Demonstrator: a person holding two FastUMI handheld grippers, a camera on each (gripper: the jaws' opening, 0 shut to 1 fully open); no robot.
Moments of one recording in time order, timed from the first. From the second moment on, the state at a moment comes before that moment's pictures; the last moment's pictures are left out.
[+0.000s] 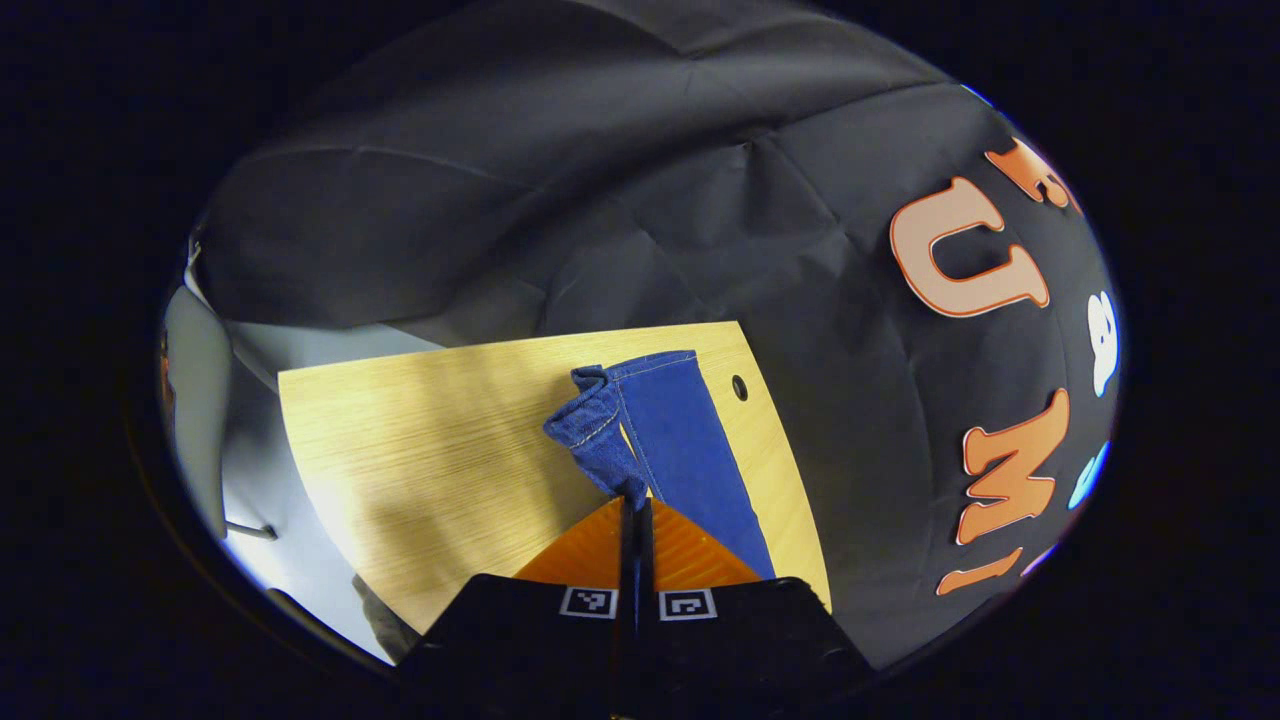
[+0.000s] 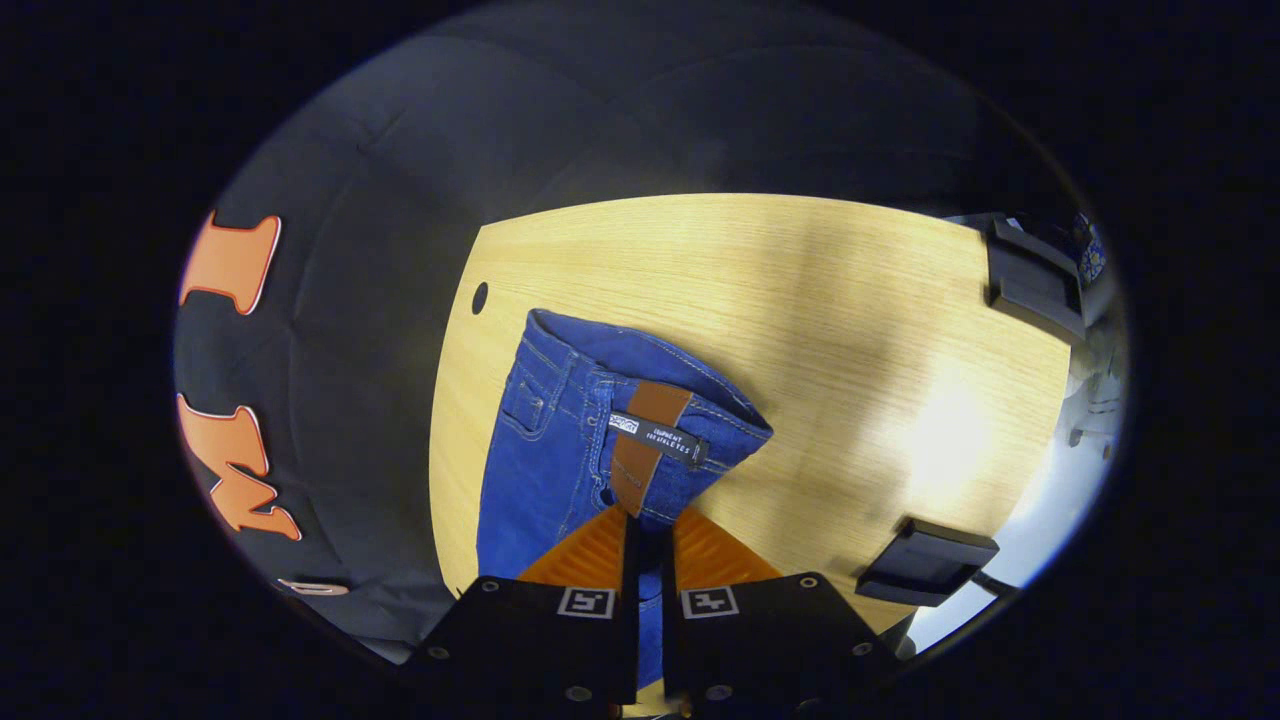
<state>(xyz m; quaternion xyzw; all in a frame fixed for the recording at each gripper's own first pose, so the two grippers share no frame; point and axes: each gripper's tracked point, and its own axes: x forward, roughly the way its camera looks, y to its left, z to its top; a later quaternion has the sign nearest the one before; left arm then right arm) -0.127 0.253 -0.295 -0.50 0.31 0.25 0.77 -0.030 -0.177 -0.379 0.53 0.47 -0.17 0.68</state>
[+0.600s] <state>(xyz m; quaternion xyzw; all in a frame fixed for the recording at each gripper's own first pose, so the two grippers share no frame) -0.034 0.274 -0.316 -0.51 0.38 0.26 0.73 0.036 -0.156 -0.347 0.56 0.48 -0.21 0.64</state>
